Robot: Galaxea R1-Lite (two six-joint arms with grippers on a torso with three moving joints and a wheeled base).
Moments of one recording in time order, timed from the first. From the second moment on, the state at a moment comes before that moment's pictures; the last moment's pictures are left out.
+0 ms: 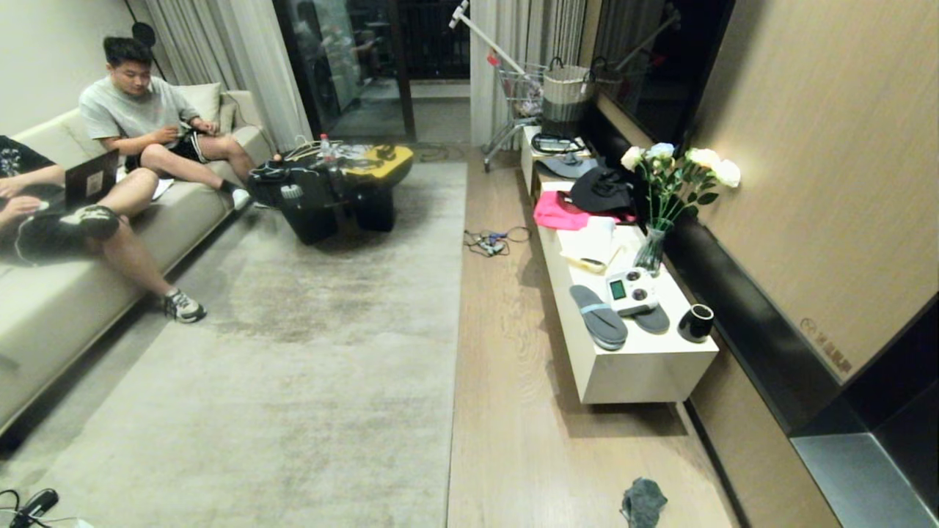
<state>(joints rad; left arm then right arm) 0.00 0.00 0.00 0.00 0.02 -0.06 0.01 0.00 0.00 -0.02 -0.04 0.09</state>
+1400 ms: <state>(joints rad) 0.00 0.00 0.00 0.00 0.02 -0.06 0.01 0.00 0.00 -0.02 -0.04 0.09</state>
